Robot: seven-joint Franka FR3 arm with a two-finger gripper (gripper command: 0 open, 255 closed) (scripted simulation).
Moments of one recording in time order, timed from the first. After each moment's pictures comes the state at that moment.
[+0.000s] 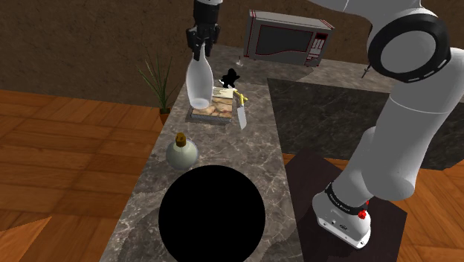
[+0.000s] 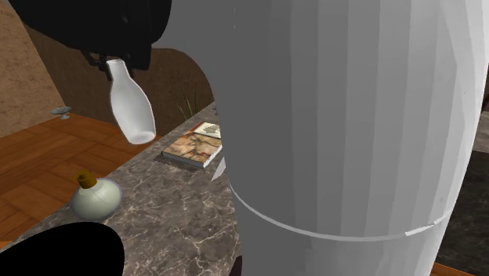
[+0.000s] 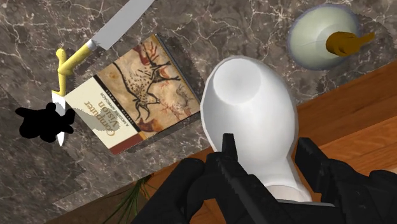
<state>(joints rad) 0.32 0.21 -0.06 -1.37 0.00 1.70 0.09</state>
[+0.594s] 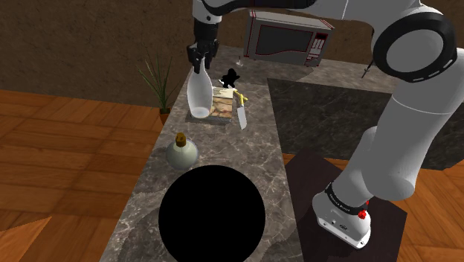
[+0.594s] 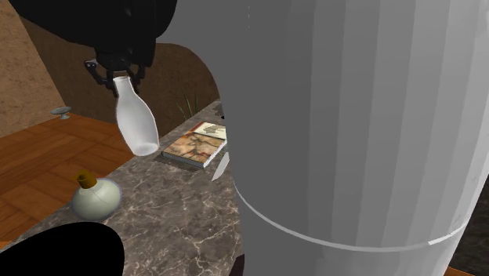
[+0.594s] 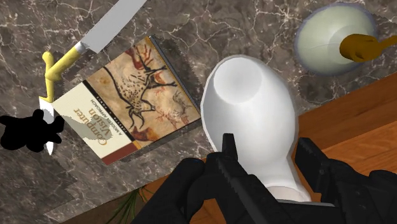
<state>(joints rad) 0.33 0.19 -0.06 -1.52 0.00 1.83 0.09</state>
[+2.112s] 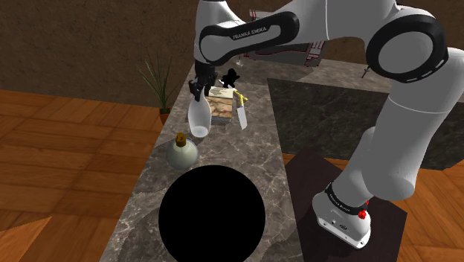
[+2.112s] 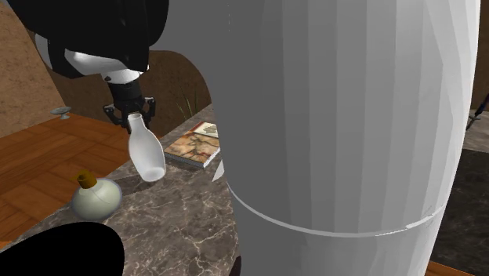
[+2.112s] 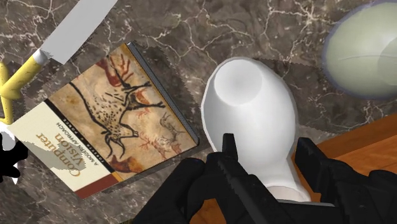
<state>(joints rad) 0.33 0.22 -0.06 -1.79 0.01 2.13 0.09</state>
